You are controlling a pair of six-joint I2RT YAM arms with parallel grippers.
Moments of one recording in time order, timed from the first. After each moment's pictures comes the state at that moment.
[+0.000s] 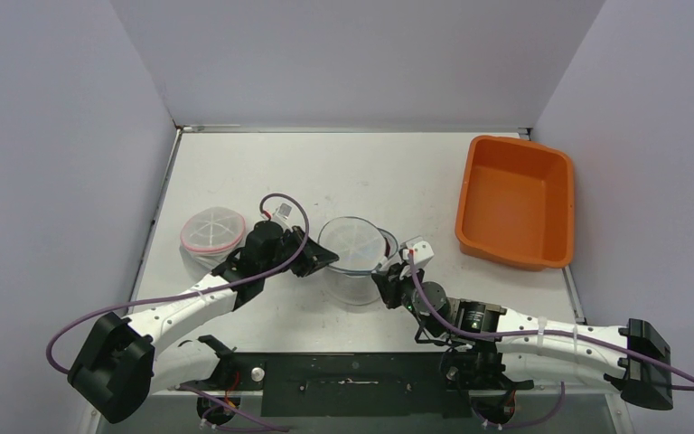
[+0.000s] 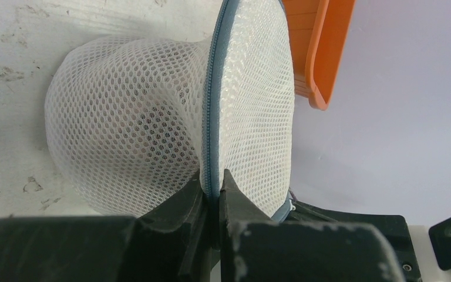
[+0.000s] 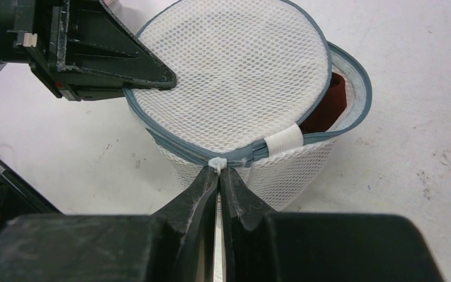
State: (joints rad) left arm -0.62 1.13 0.53 0.12 0.24 -1.22; right arm 1.22 0.84 0.44 0.06 0.56 0.46
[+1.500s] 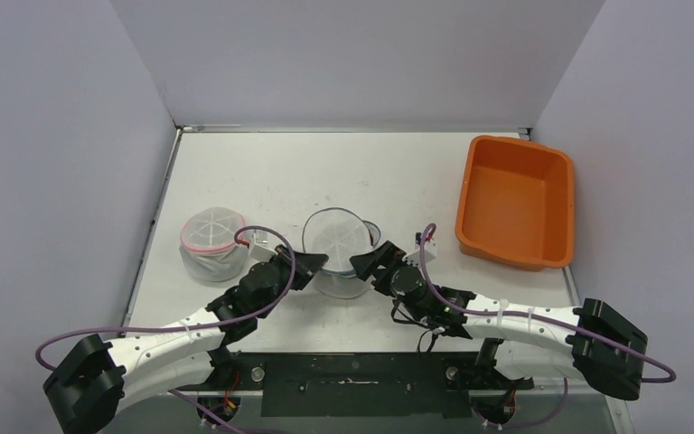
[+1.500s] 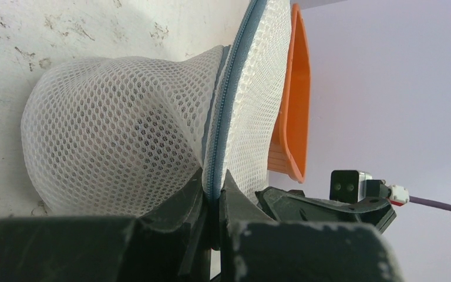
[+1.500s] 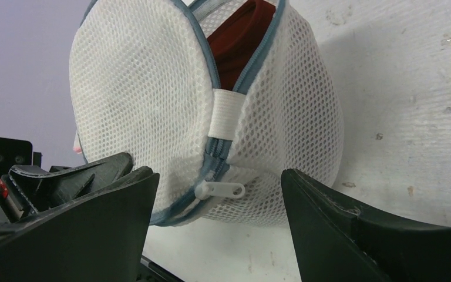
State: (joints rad) left arm -0.87 0.90 0.28 0.36 -0.34 -1.35; right arm 1.08 1.10 0.44 0.21 0.54 1.23
